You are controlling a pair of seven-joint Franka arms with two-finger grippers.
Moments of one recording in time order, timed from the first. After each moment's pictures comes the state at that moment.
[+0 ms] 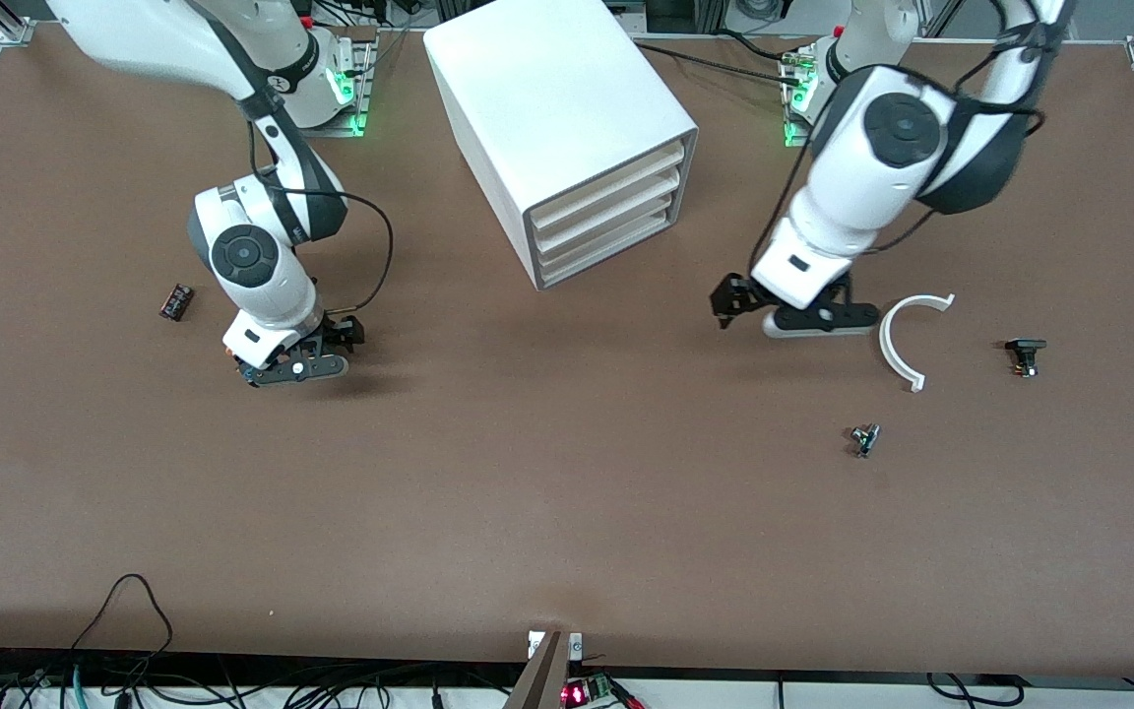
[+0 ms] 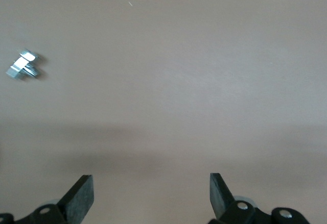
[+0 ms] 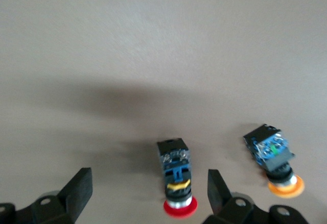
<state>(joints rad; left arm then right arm) 0.03 0.13 -0.43 -1.92 0.00 2.17 -0.47 0.09 0.36 0.21 -2.06 -0.32 2.34 0.34</state>
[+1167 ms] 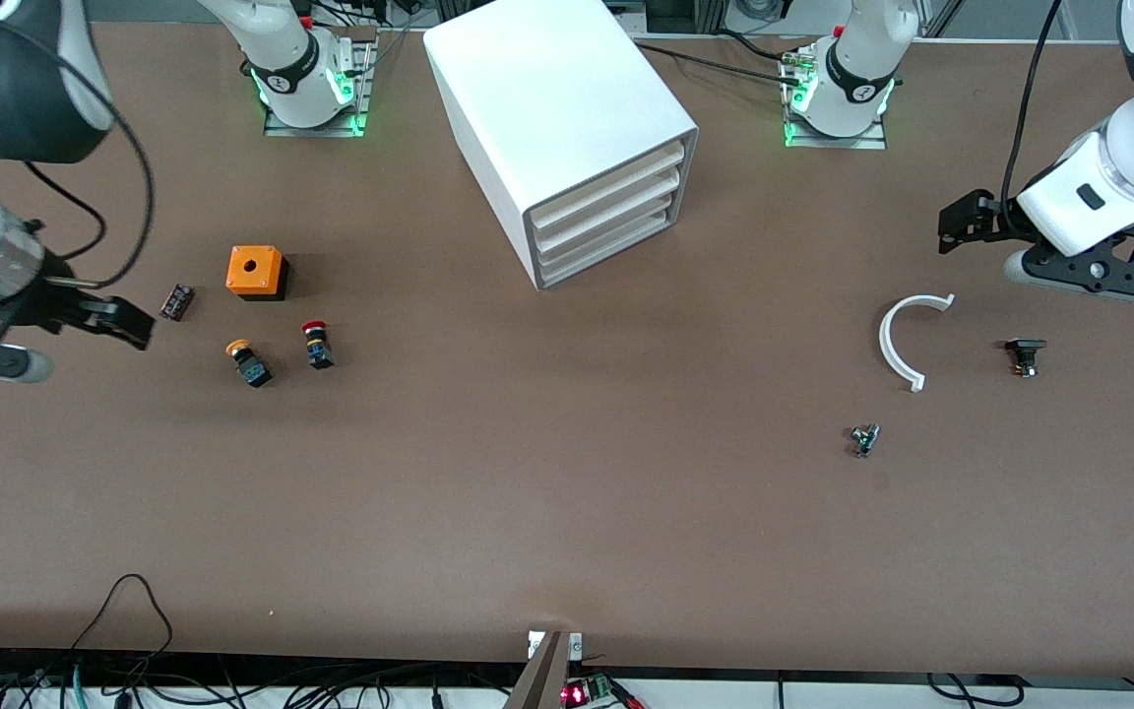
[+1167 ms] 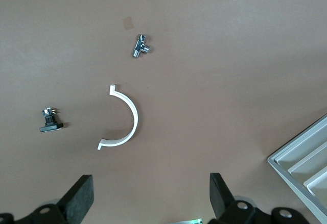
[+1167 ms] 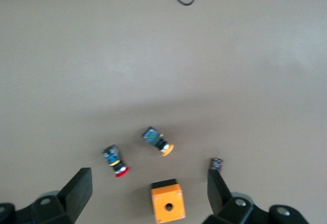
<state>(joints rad) 0.02 0.06 -0.13 -1.59 0.00 1.53 0.07 -0.04 0.22 0.11 -1.48 -0.18 1.72 0.22</state>
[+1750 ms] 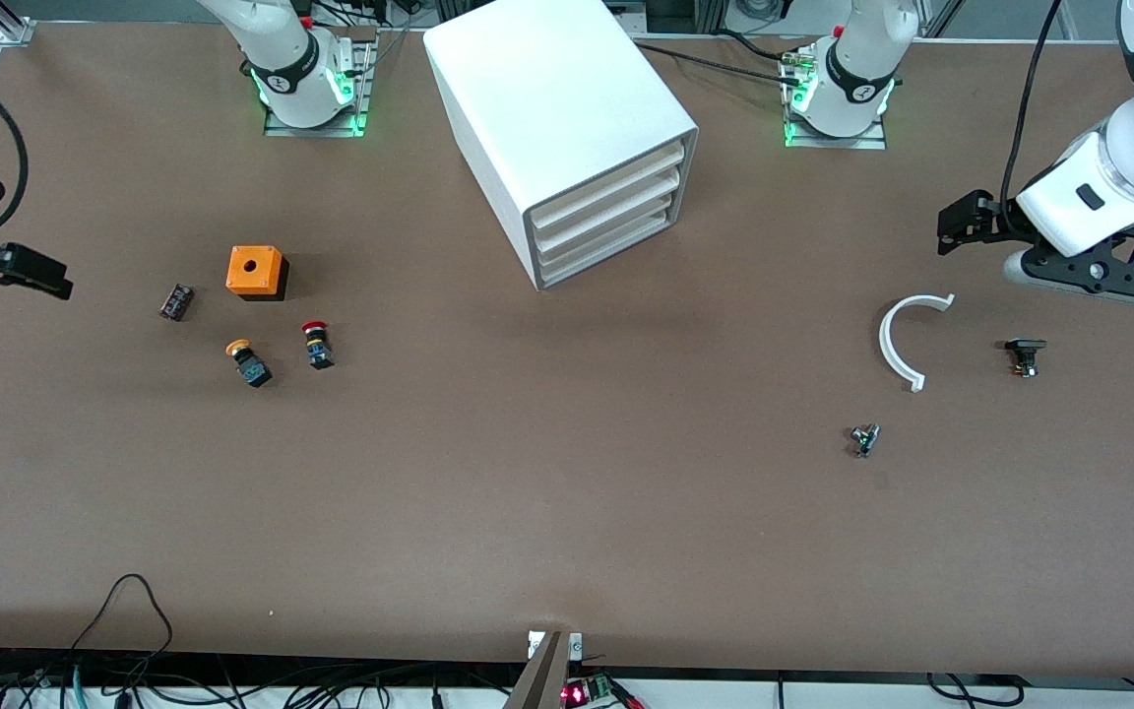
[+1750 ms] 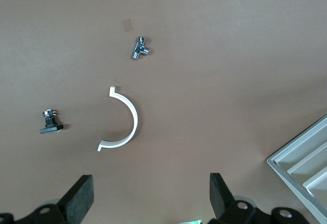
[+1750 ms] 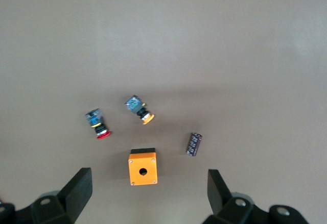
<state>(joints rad) 0.02 0.06 -0.13 -1.58 0.00 1.53 0.07 0.01 0.15 -0.05 -1.47 -0.07 1.58 0.00</state>
